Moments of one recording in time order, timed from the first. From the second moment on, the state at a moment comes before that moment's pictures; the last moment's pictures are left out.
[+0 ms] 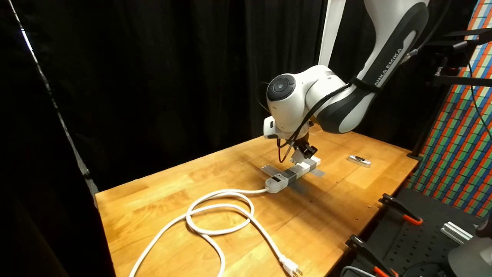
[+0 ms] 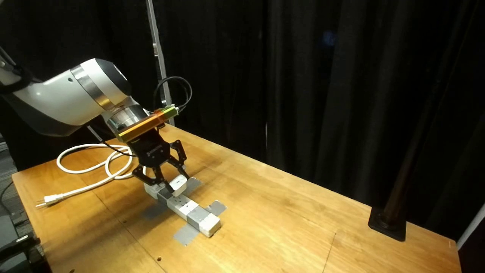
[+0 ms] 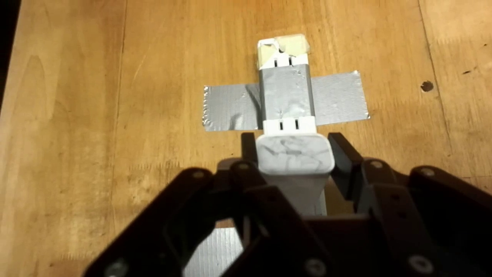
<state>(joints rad) 0.04 0.31 0.13 -2.36 -1.20 2.33 -0.33</state>
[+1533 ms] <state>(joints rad) 0.05 0.31 0.13 -2.36 -1.18 2.26 -0.32</state>
